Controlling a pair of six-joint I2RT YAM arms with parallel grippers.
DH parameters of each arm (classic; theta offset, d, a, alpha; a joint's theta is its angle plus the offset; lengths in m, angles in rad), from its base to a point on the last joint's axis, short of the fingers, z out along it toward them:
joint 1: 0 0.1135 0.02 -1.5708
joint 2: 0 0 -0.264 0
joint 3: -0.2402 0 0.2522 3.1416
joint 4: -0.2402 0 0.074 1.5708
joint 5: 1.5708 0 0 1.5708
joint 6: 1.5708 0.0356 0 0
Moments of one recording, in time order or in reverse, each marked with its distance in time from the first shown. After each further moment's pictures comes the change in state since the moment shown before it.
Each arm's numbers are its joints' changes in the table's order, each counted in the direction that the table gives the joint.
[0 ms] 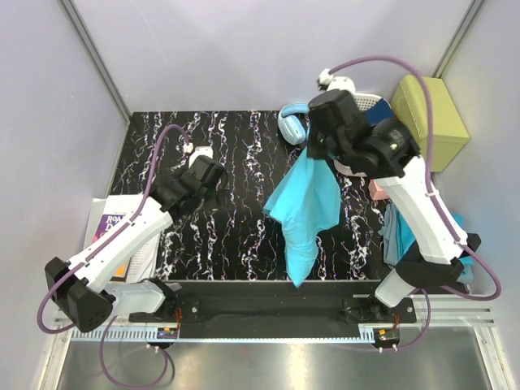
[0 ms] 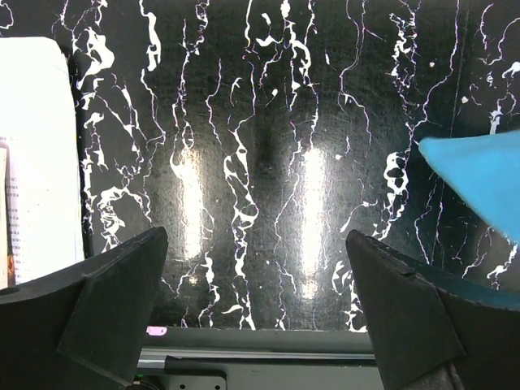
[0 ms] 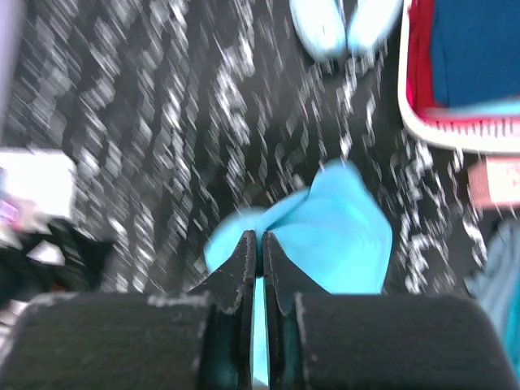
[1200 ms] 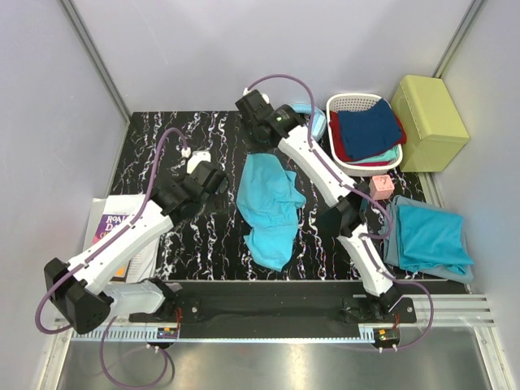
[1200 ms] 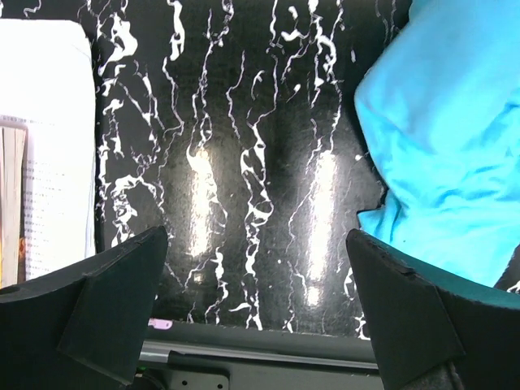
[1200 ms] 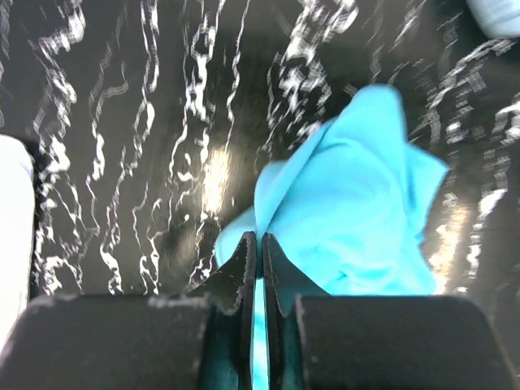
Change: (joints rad) left arm -0.030 -0.011 0.029 -0.023 -0.076 -0.056; right arm -0.065 0.733 -0.368 0.109 -0.270 -0.058
